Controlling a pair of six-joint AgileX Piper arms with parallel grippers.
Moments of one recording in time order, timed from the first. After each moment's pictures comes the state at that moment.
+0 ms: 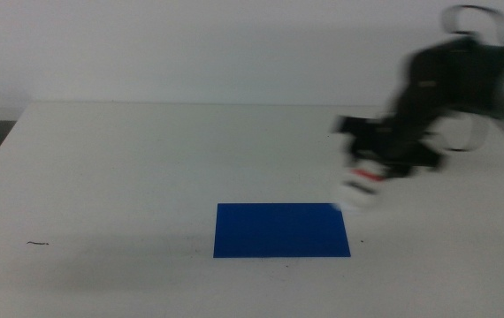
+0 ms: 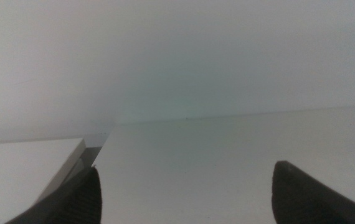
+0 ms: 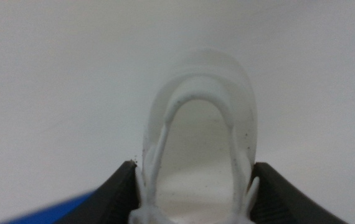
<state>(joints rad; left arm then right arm) 0.00 0.00 0.00 0.10 0.13 -0.05 0.38 1.92 -1.47 -0.09 0.85 0.84</state>
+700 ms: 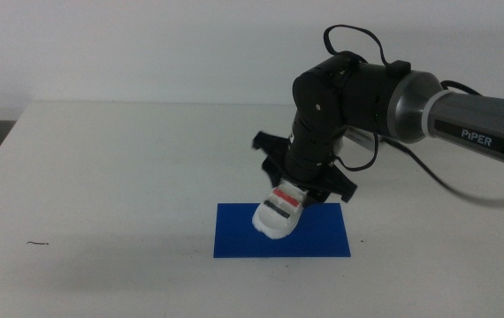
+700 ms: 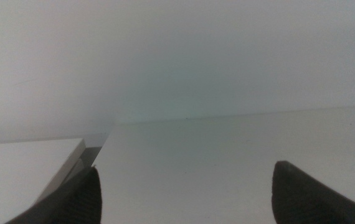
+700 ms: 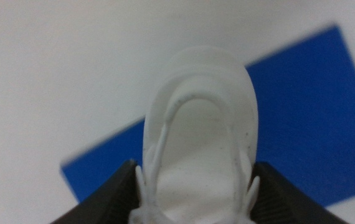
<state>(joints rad) 0.00 0.00 0.00 0.10 0.13 -0.05 0.64 2.07 -1.67 -0.08 0.97 1.21</state>
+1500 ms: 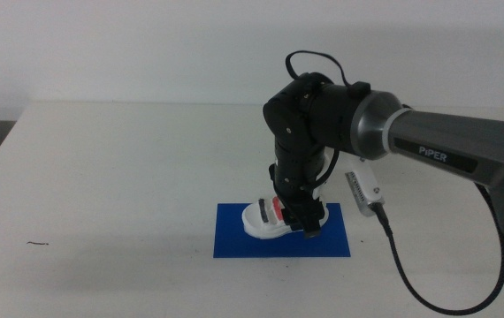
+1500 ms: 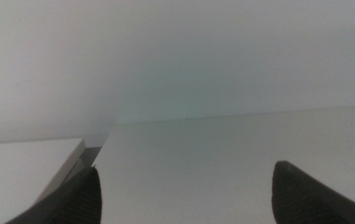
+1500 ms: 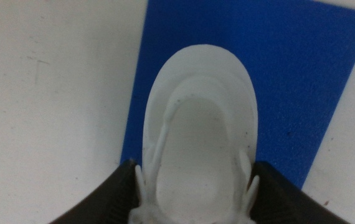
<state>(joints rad) 0.00 0.00 0.00 0.10 0.13 -0.05 0.70 2.15 -1.72 -0.19 1.08 2.12</state>
